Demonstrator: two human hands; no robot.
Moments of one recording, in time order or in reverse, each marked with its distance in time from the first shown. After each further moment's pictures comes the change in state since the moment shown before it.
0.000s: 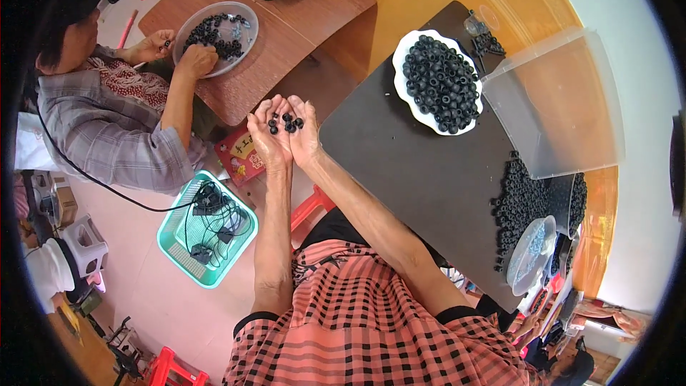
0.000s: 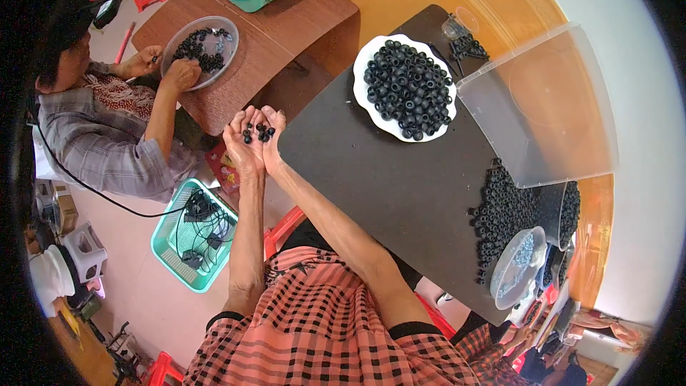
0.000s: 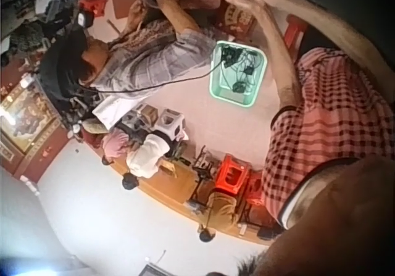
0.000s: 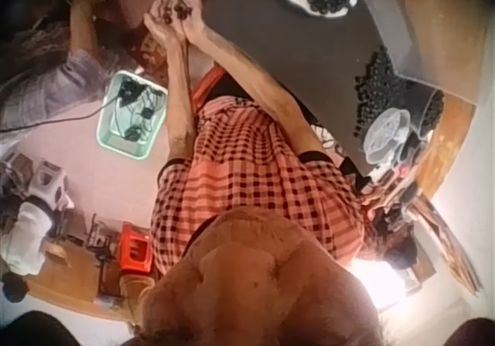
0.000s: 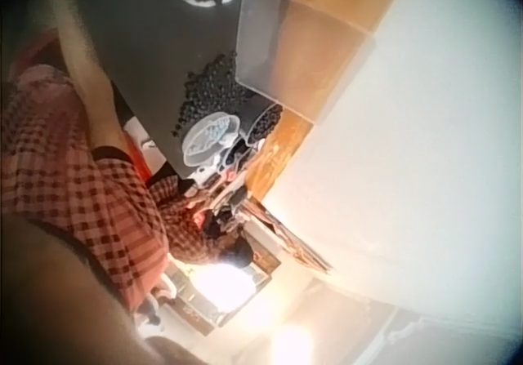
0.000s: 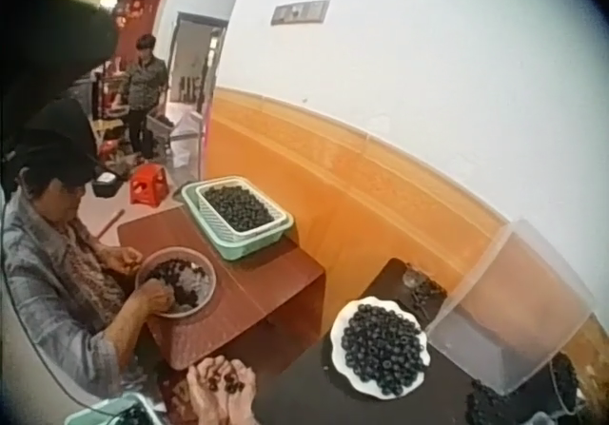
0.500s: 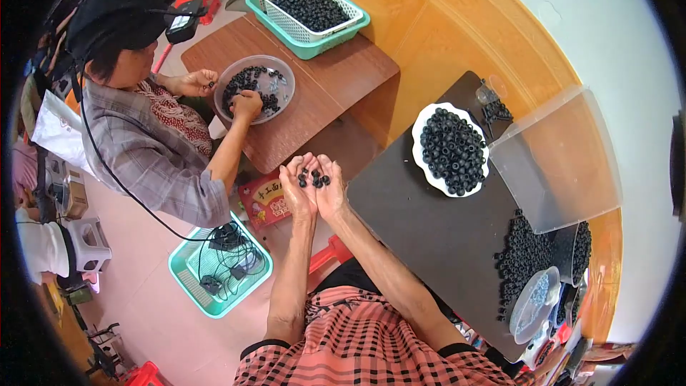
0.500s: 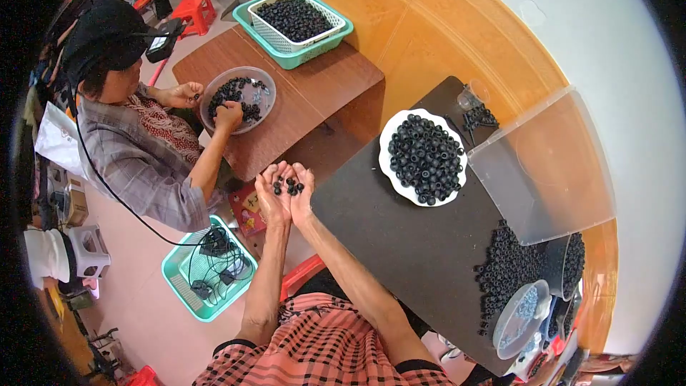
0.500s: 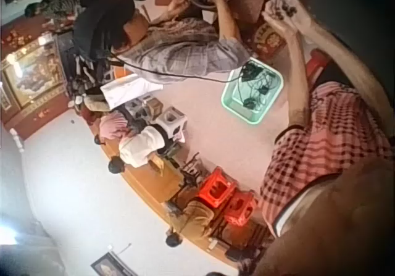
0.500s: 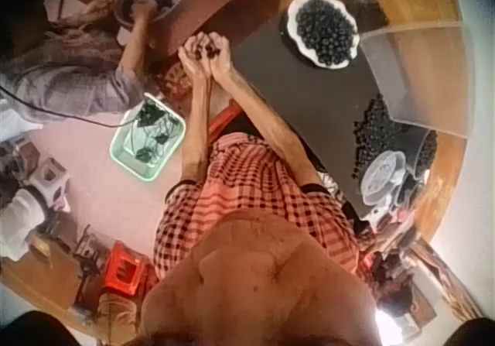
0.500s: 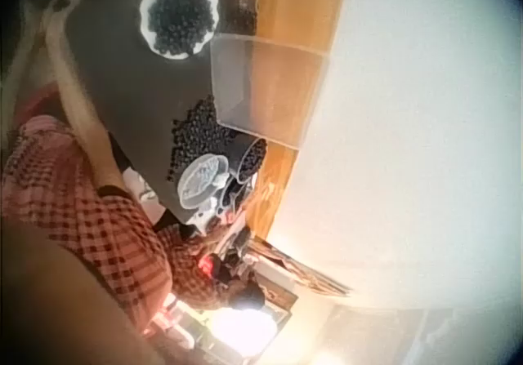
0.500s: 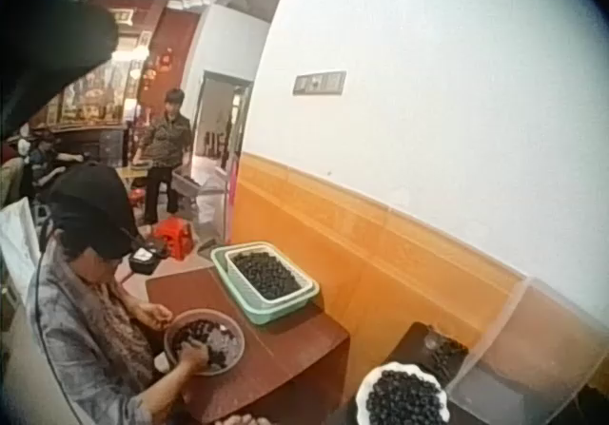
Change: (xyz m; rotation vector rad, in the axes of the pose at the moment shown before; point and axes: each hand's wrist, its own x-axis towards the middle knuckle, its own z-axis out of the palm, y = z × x) left_hand -0.010 0.003 -0.005 -0.012 -0.044 0.015; right_hand -0.027 -0.011 0.018 0.020 -0.104 0.050
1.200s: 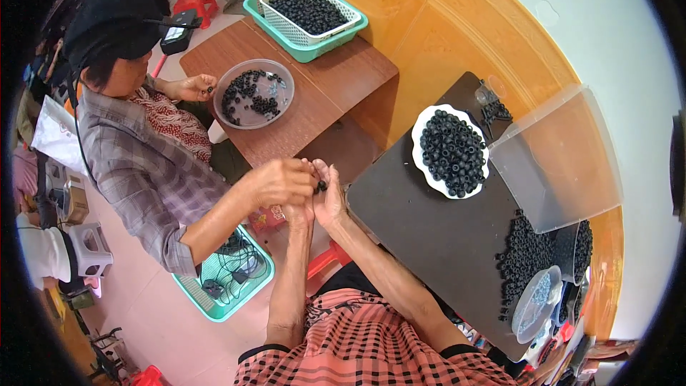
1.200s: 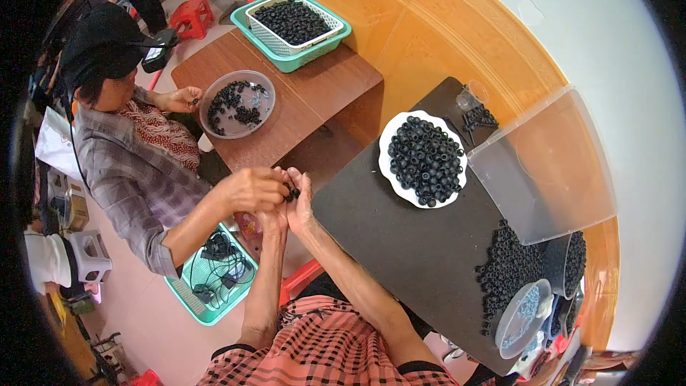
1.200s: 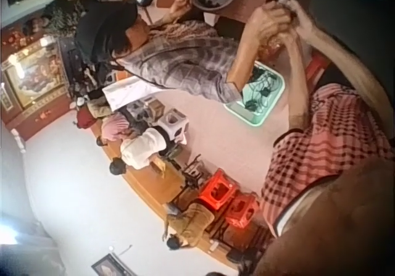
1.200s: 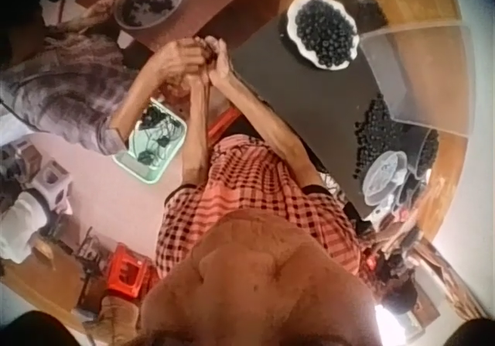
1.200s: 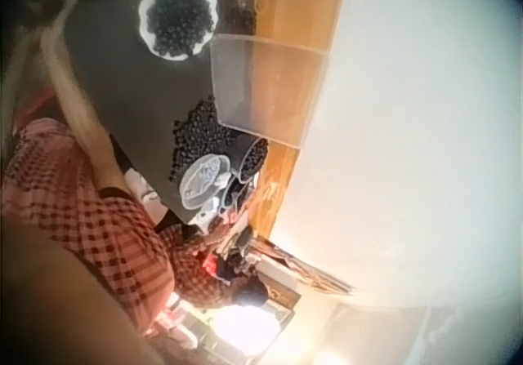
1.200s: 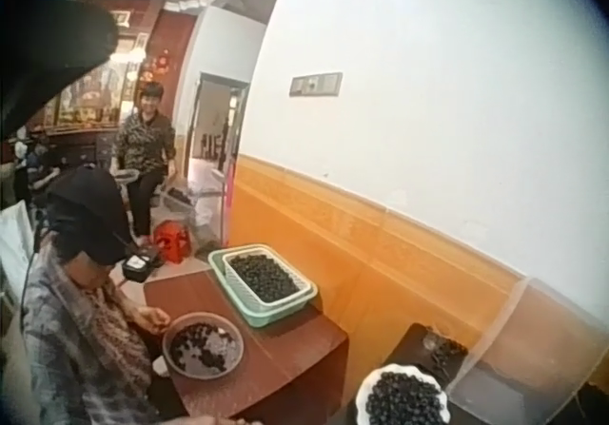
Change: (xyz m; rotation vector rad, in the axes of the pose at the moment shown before) left_hand 0.002 -0.003 -0.020 -0.236 -0.135 -0.075; right_hand -0.008 -0.005 0.017 0.033 0.011 0.045
